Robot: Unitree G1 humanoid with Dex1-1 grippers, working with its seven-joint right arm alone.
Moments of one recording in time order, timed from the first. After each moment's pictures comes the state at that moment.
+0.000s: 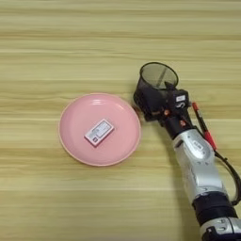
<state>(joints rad) -0.19 -0.07 -0.06 0.42 0.13 -0.31 0.33</state>
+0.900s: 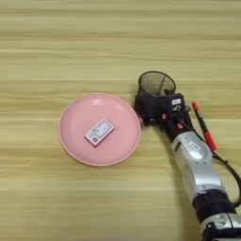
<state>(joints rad) -0.21 -0.09 -0.06 0.51 0.10 -0.29 0.31</state>
